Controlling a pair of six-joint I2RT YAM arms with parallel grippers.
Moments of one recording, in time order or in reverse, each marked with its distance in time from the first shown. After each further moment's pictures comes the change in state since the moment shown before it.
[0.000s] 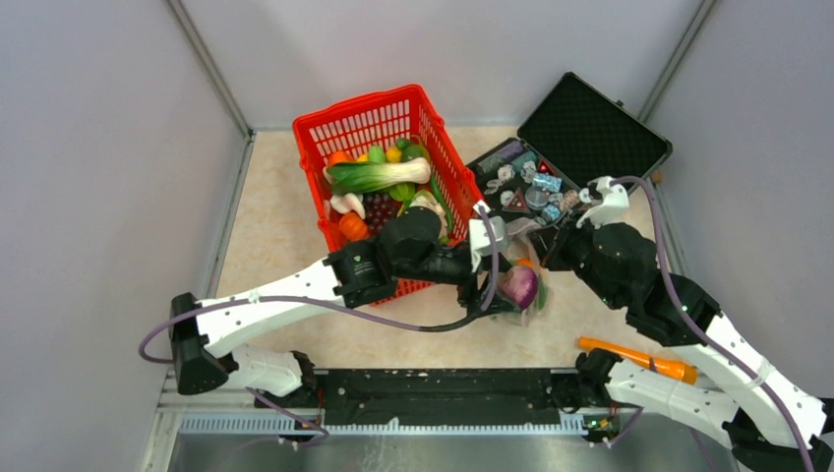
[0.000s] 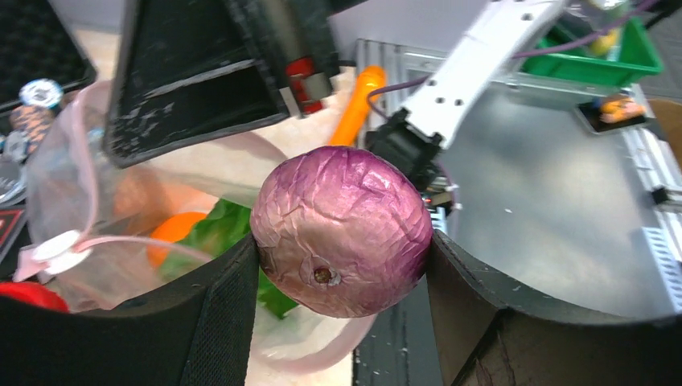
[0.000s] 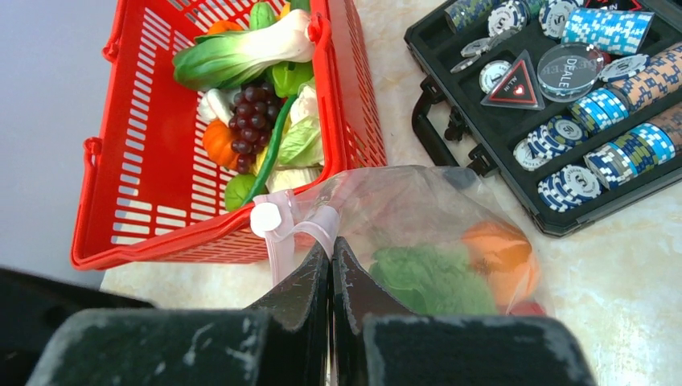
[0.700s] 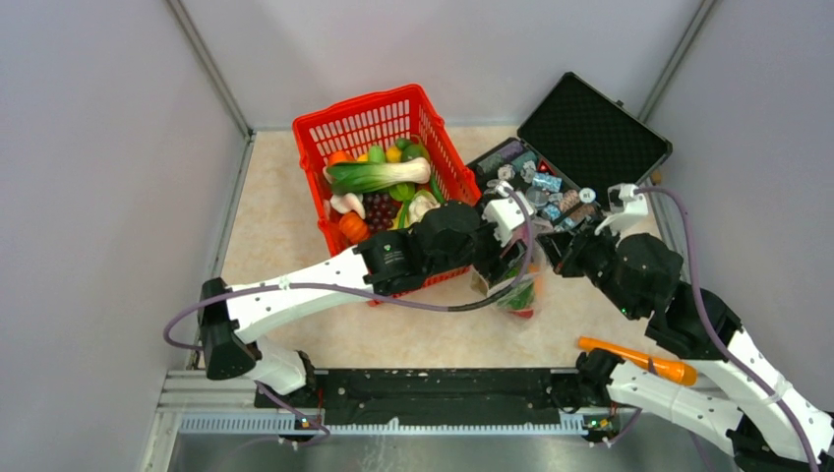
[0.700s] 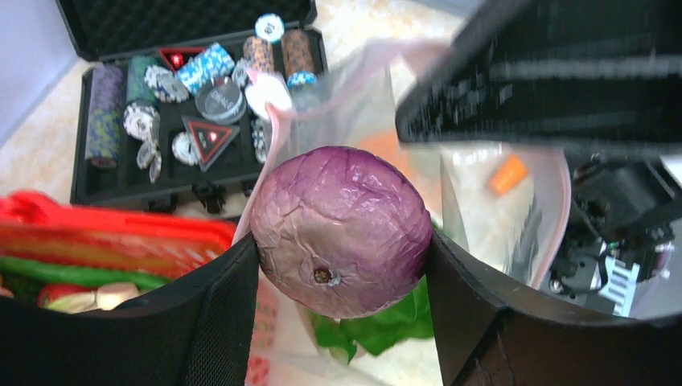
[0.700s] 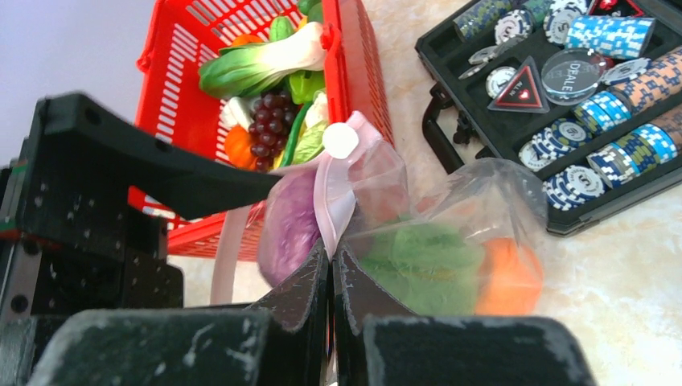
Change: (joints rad) left arm -0.037 0.145 0.138 -0.148 -0.573 0.095; right arm 0.000 -0.075 0.000 -0.029 0.000 0.009
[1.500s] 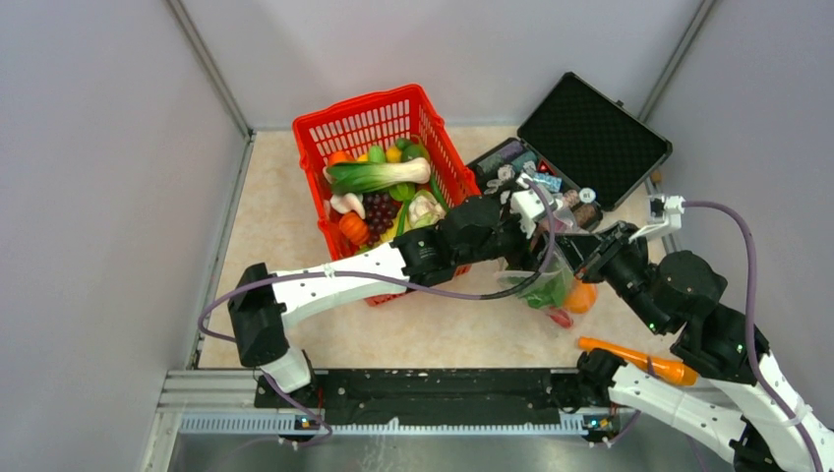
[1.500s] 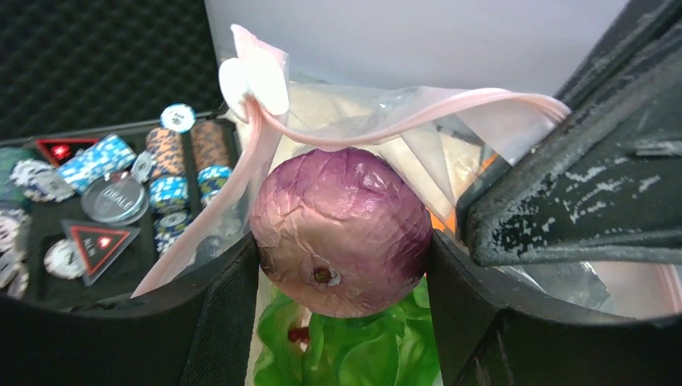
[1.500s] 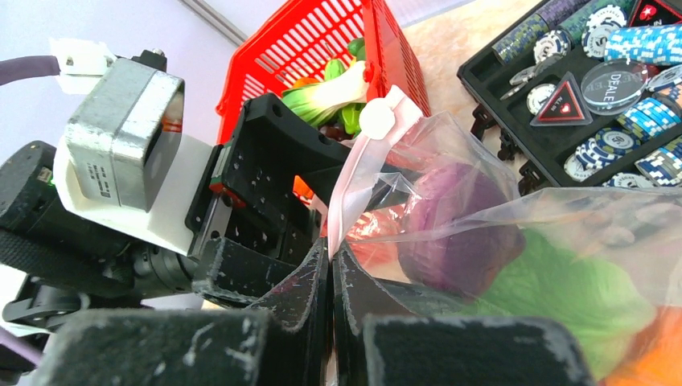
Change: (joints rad) left arm 0.032 0.199 0.050 0.336 0.196 -0.121; right arm 0.000 -0.130 0.000 0.026 -0.025 0.096
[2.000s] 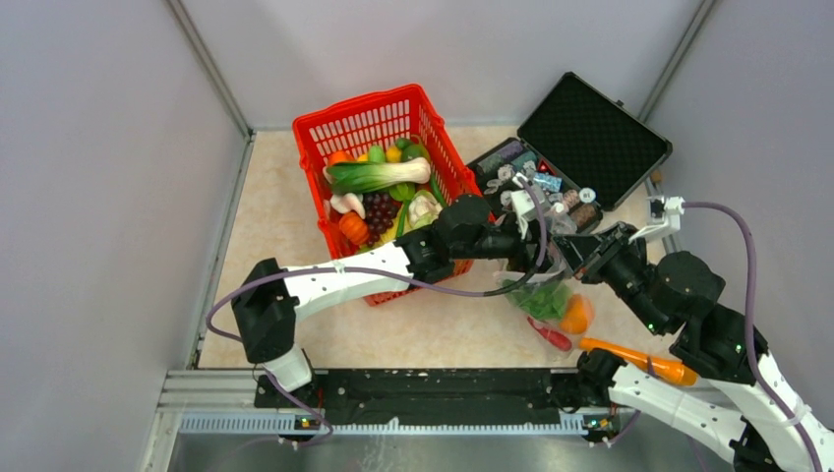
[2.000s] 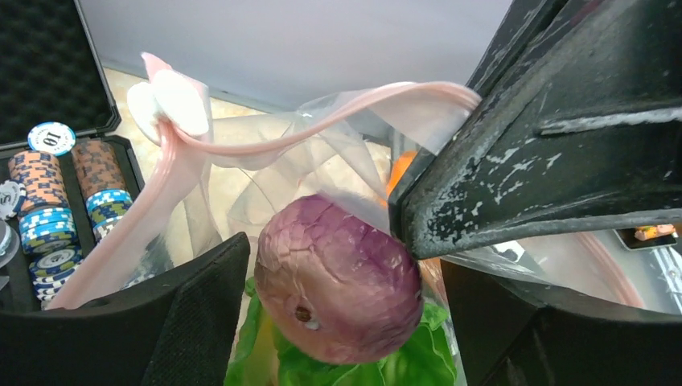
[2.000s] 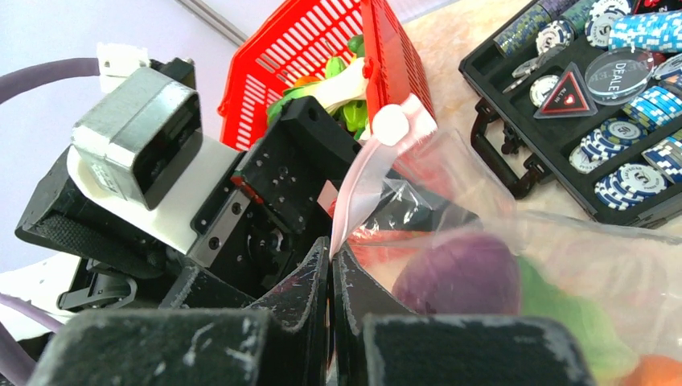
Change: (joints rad) left arm 0.041 0.018 -0.077 0.206 0.286 -0.141; right arm 0.000 -0.005 -0.007 0.000 0.002 0.029
